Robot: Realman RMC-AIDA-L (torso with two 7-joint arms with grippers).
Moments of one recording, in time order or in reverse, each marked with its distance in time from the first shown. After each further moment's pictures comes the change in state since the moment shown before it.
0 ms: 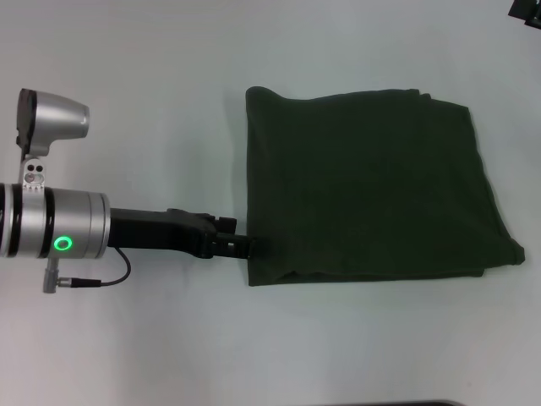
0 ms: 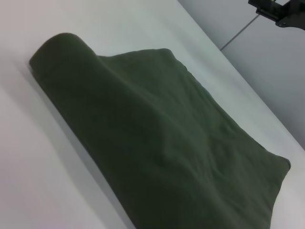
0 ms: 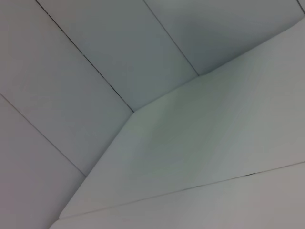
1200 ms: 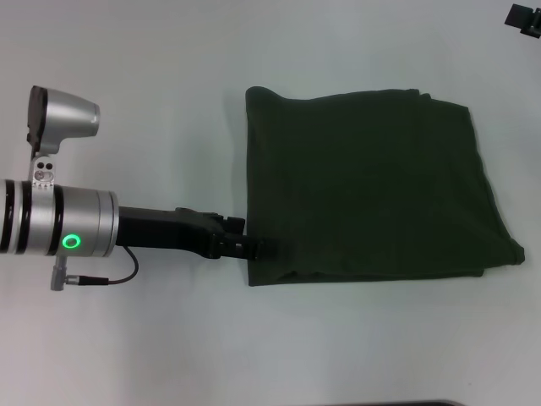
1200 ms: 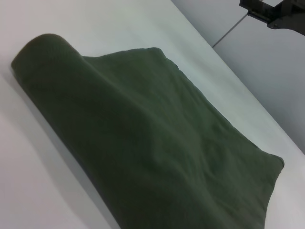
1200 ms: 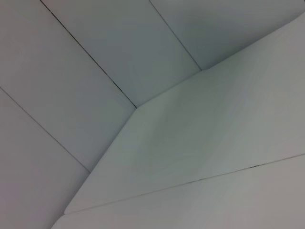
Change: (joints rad) left arm -0.027 0.000 0.000 -0.033 -0.003 -0.002 0.019; right arm -0.009 0.004 -0.005 0.004 0.000 -0.014 0.000
